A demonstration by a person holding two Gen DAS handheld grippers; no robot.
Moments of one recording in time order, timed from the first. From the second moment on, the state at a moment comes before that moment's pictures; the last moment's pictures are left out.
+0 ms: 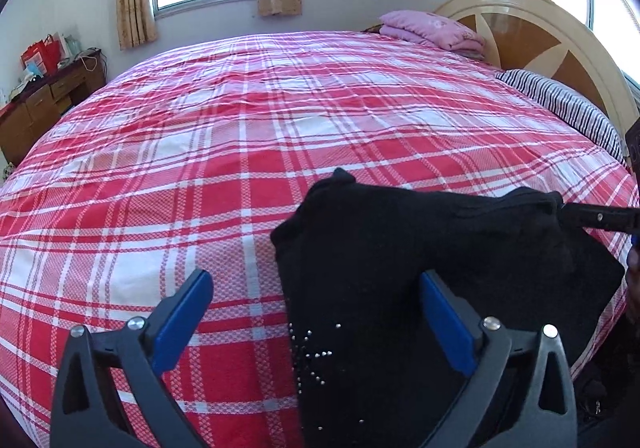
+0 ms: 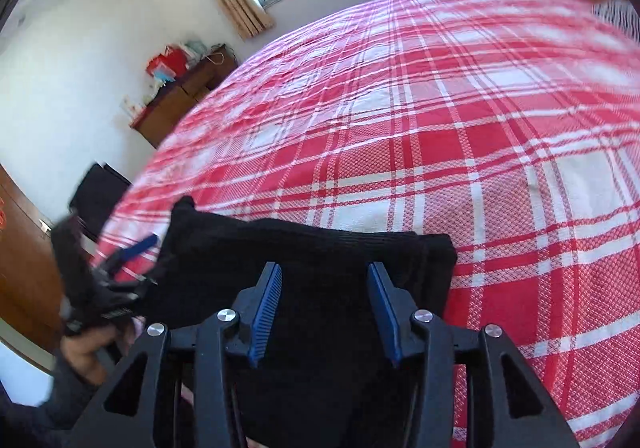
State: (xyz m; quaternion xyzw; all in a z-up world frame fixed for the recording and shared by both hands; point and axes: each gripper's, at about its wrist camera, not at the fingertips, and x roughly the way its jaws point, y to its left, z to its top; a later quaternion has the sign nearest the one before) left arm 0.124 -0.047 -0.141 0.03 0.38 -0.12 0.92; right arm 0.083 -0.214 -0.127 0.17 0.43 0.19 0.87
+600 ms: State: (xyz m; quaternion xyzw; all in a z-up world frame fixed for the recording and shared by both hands) left arm 0.124 -0.047 -0.143 0.02 0.39 -0.13 0.91; right arm 0.009 -0.200 -0.129 0.08 0.45 0.24 0.86
